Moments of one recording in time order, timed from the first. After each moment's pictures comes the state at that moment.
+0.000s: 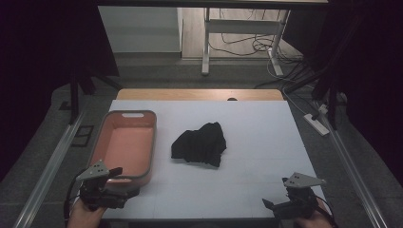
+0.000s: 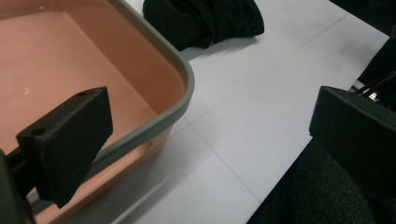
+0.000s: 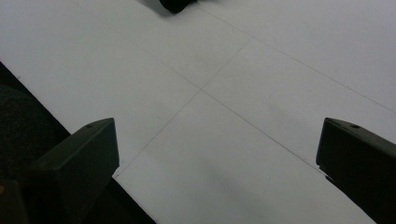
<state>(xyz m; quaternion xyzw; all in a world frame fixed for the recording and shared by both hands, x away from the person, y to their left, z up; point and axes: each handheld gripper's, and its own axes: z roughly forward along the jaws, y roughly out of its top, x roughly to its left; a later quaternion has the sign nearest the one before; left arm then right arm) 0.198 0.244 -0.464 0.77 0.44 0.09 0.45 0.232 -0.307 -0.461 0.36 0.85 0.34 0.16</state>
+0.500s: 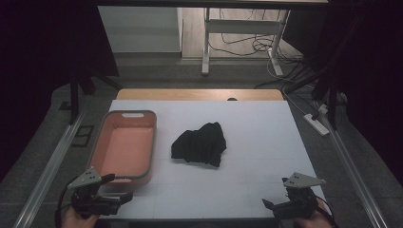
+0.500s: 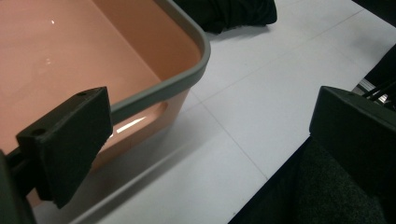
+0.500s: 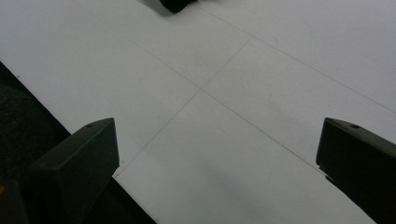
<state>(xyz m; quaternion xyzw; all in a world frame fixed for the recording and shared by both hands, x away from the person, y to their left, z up) 0.181 0.257 -0.473 0.76 0.46 0.10 0.44 0.232 -0.307 -0.461 0.36 0.85 0.34 0.16</state>
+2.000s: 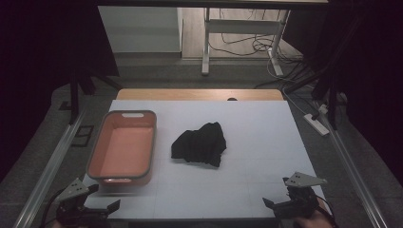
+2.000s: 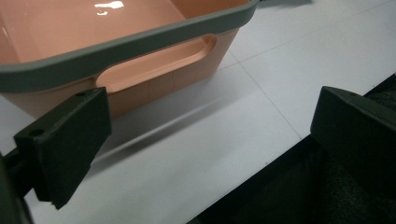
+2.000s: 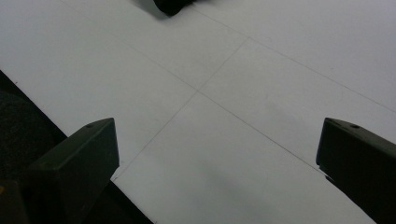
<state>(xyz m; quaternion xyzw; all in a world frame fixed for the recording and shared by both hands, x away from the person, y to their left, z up) 0.154 0.281 -0.487 0.76 0.50 0.12 0.40 0.233 -0.308 -0.461 0.37 0.85 0.35 0.16</state>
